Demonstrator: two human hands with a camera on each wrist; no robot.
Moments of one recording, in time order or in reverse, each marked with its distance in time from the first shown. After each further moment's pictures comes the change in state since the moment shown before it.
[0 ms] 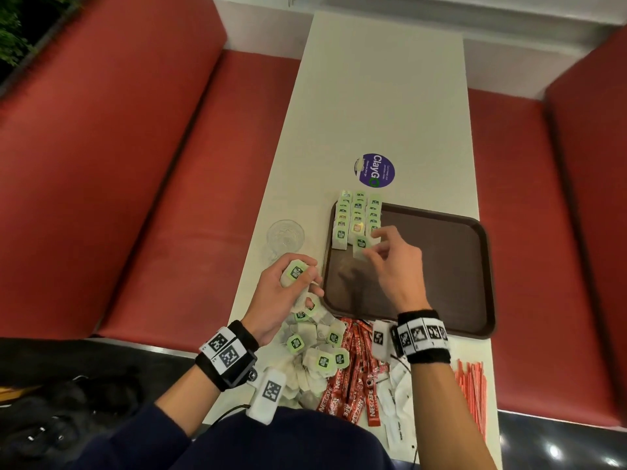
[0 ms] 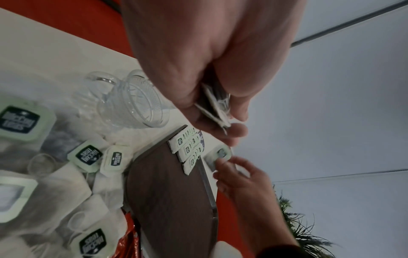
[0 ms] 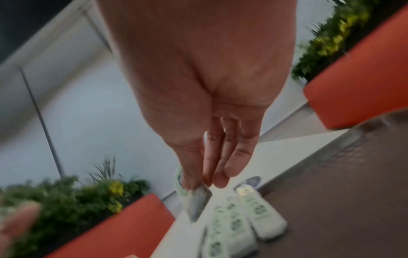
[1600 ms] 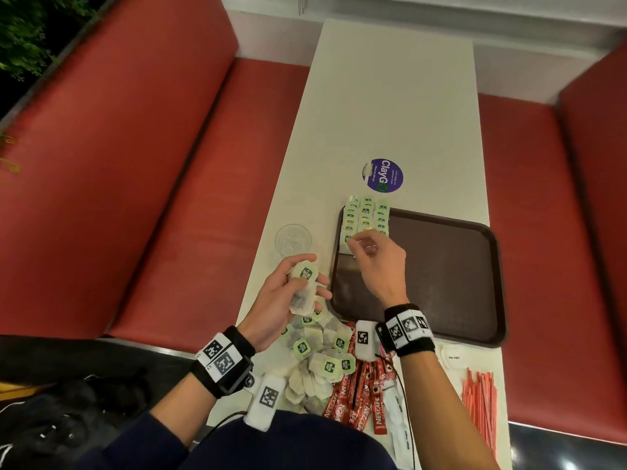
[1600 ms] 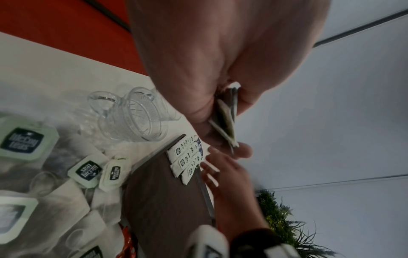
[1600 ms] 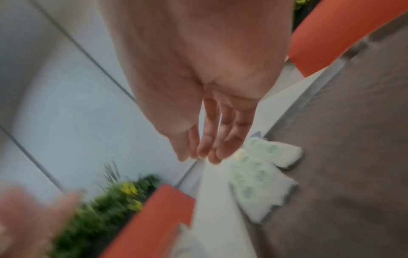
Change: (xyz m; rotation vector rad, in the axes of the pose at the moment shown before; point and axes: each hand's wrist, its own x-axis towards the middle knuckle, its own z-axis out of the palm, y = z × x) left_hand -0.008 0.009 -0.013 -0.133 -0.122 -0.065; right_hand 0.016 -0.014 0.041 0.111 0.062 -0.043
